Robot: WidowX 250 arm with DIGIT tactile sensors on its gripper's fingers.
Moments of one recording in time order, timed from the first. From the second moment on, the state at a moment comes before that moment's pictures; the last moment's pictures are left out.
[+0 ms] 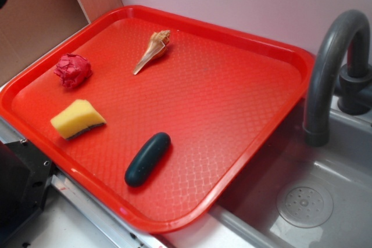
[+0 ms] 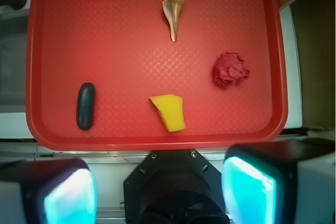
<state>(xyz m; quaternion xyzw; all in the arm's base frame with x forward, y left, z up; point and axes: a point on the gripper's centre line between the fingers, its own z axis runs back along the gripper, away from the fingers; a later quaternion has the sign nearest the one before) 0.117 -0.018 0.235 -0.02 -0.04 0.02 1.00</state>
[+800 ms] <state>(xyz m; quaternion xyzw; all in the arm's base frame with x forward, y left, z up) 0.144 -0.054 0.200 -0.07 -0.05 0.11 0.99</state>
